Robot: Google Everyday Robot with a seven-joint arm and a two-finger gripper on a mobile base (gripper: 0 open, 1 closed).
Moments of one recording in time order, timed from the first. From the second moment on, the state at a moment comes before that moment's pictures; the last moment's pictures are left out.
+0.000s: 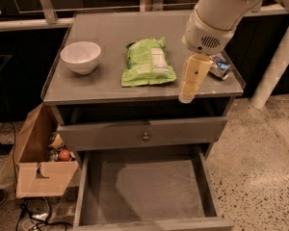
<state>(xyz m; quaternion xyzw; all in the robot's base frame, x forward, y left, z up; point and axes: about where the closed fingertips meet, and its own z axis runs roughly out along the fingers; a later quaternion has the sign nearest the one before) 0.547 -0.116 0.934 -0.64 0.75 0.00 0.17</state>
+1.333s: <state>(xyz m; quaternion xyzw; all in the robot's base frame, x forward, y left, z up) 0.618 -0.070 0.942 -0.66 0.73 0.02 0.20</state>
